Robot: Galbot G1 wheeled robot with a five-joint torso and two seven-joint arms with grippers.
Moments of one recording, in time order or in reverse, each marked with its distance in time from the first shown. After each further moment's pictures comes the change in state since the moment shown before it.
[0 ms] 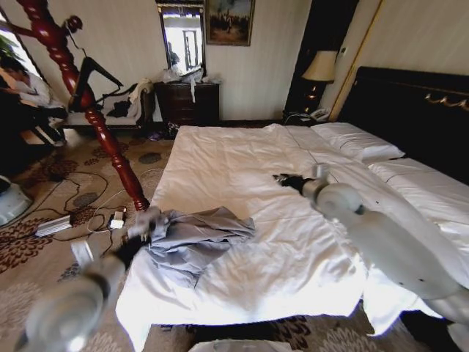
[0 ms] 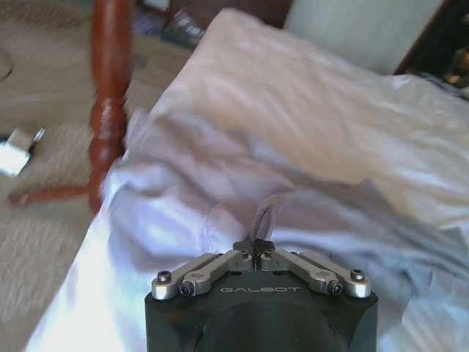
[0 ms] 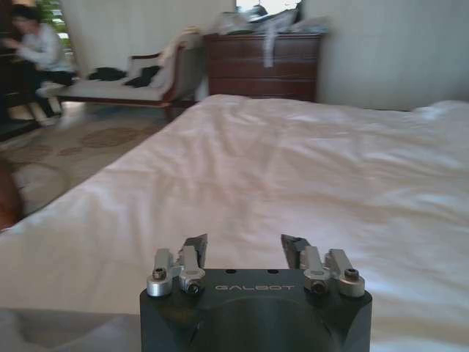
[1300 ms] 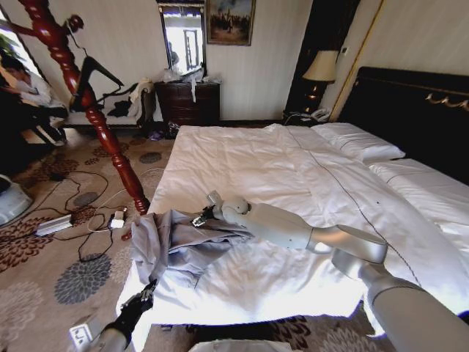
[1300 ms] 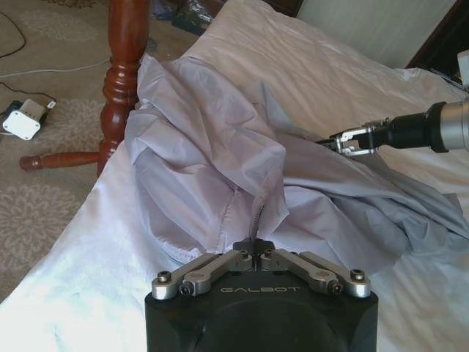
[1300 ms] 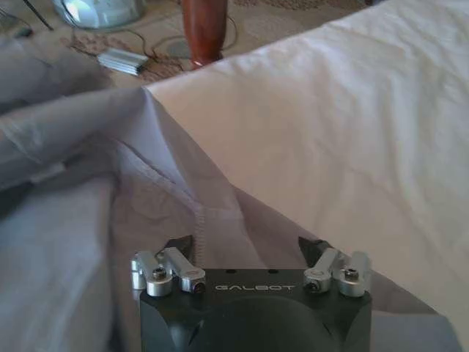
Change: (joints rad) left arm 0.212 -0.219 0.057 0.006 0.258 -0.094 0.200; right arm 0.393 0.484 -0.697 -0.496 -0.119 -0.056 -0.261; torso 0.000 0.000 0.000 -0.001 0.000
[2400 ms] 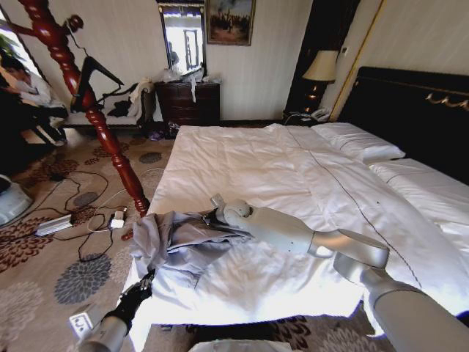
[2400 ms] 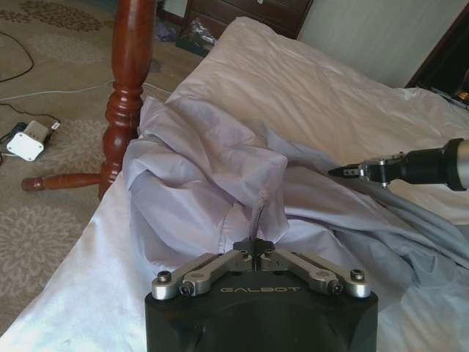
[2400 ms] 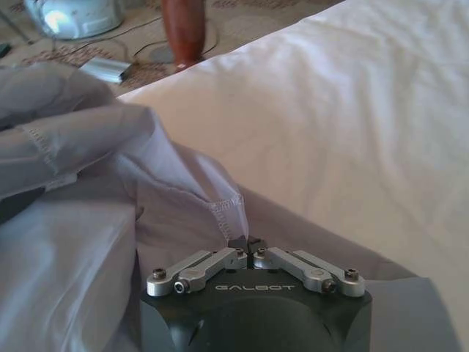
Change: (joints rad) left arm -0.094 0.014 -0.008 -0.006 -0.035 0.028 -0.059; right arm -0.046 -0.051 0.050 0.090 0.076 -0.010 0.118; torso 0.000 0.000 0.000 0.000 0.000
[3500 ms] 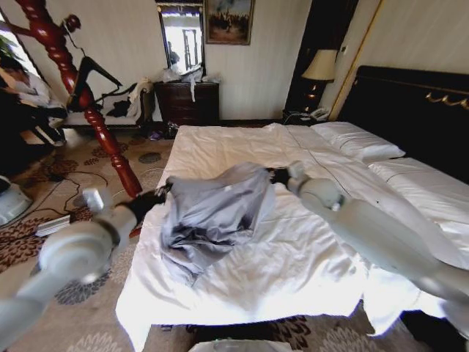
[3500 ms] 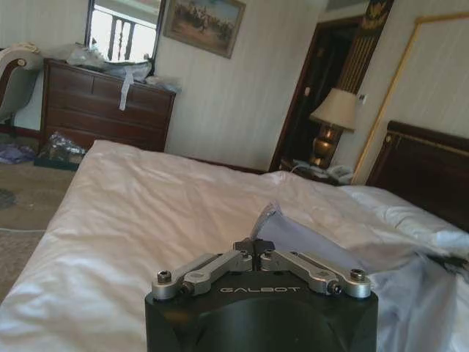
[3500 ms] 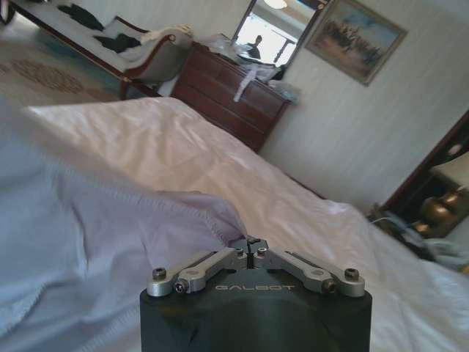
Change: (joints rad) left arm -1.297 0.642 0.434 0.180 -0.673 0.073 -0.257; right arm -0.281 -0.611 0.581 0.471 -0.400 0.047 0.056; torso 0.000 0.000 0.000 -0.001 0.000
